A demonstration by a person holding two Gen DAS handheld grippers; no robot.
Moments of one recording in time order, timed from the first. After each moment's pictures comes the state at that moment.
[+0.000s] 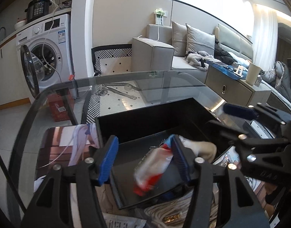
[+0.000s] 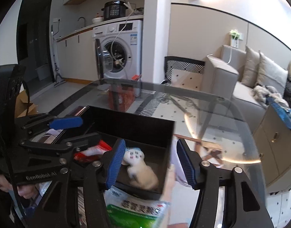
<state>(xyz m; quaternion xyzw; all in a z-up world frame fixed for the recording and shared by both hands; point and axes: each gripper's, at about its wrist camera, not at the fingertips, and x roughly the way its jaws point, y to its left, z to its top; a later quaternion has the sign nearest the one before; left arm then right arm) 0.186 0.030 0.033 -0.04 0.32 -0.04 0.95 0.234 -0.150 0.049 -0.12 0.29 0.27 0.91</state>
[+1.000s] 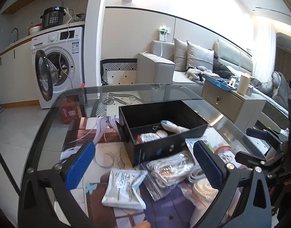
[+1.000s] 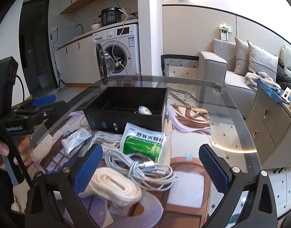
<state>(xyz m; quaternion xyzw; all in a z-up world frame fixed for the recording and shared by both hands) 0.067 0.040 0.059 -0.06 0.26 -0.03 0.96 0.110 -0.224 0.051 -0.08 0.30 0.27 0.91</state>
